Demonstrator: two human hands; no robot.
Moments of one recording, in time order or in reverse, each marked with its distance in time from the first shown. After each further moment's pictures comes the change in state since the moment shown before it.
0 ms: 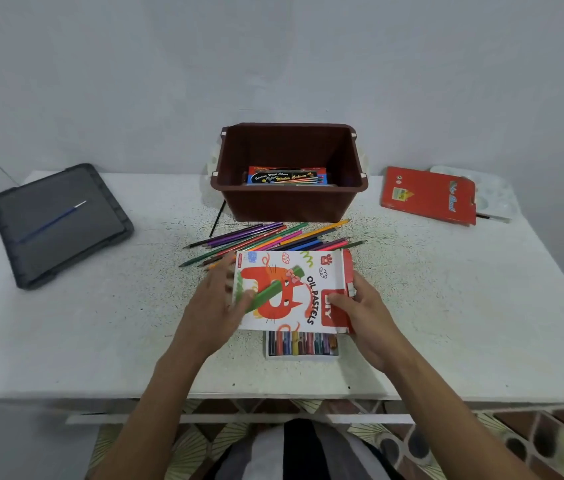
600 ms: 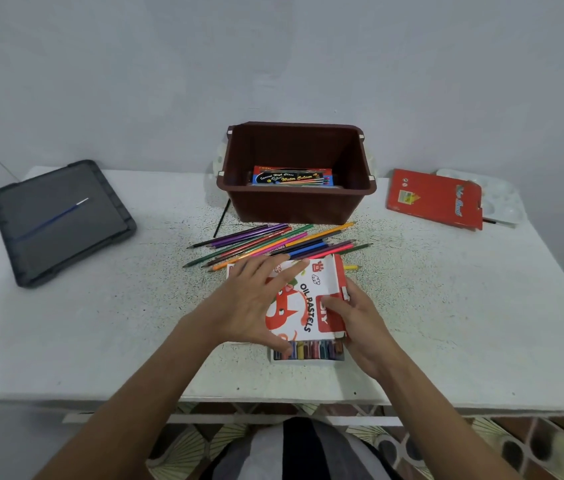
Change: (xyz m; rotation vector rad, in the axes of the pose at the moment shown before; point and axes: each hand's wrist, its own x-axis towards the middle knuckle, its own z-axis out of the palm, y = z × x) left_hand 0.031 0.027 -0.004 0.526 -0.365 0.514; right_hand 0.012 0.013 0.015 0.035 0.013 0.064
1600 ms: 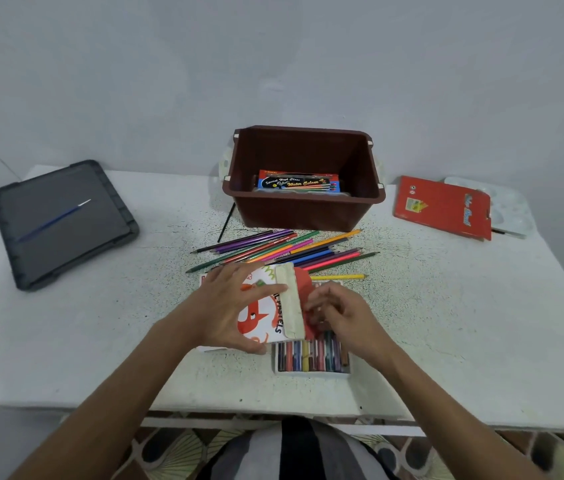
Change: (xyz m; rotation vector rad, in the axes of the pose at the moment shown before) left_hand -0.020 -0.044 -0.002 0.014 -0.087 -0.051; right_hand 0.024 -0.005 0.001 -0.445 -0.181 -0.231
